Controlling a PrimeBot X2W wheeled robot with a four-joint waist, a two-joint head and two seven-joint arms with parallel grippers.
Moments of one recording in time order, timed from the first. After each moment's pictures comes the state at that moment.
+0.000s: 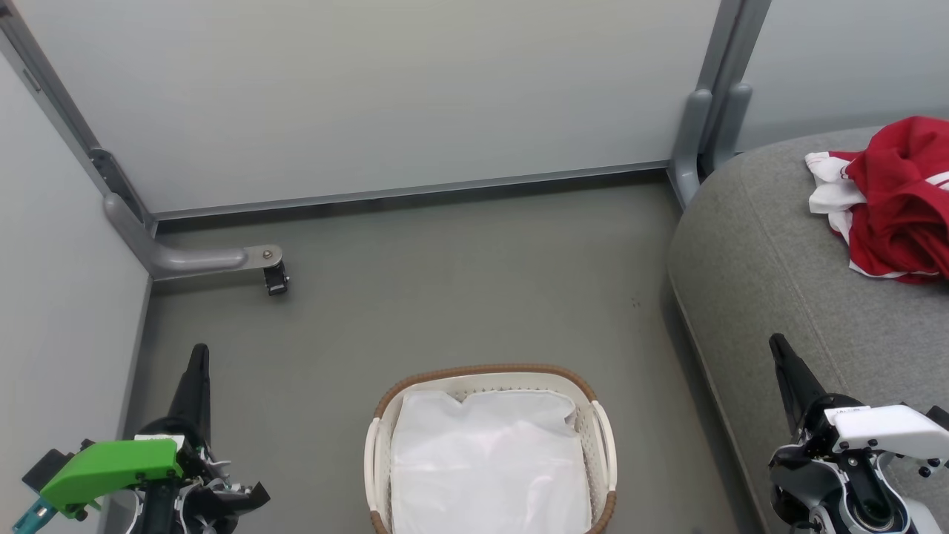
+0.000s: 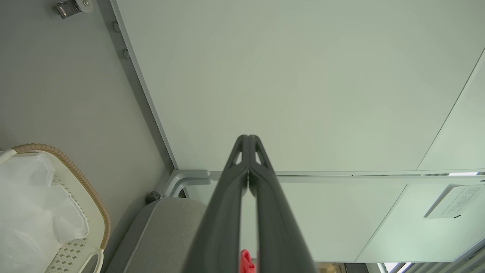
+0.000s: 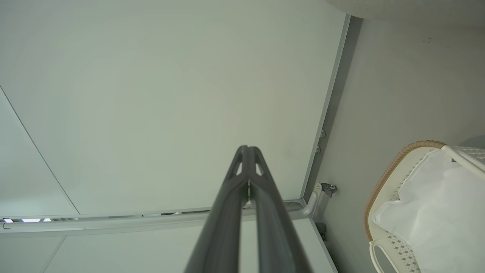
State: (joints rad) left arm -0.10 0.05 0.11 0.25 -1.61 -0.13 0.11; right arm -0.10 -0.05 -0.11 0.25 1.61 0.13 0.11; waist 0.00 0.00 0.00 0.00
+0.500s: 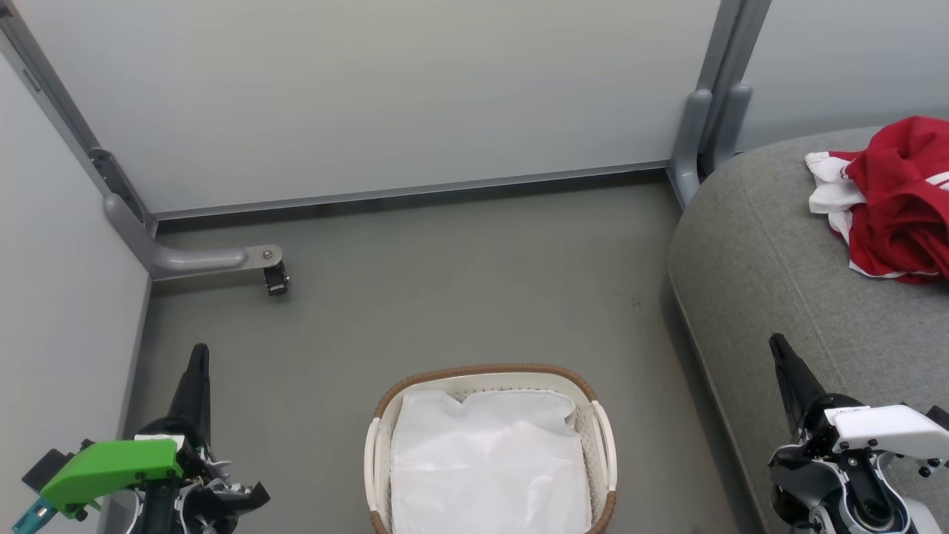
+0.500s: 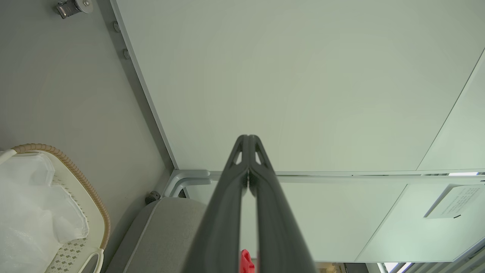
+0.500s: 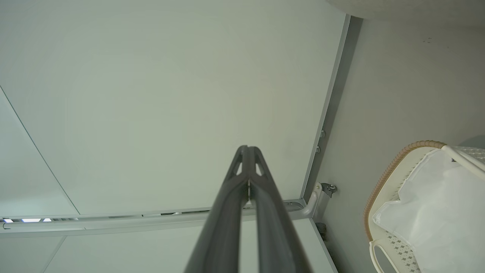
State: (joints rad) left arm -0.10 0.05 0.11 0.25 -1.61 -0.13 0.11; right arm -0.10 -0.05 -0.11 0.25 1.61 0.13 0.11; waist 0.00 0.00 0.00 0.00
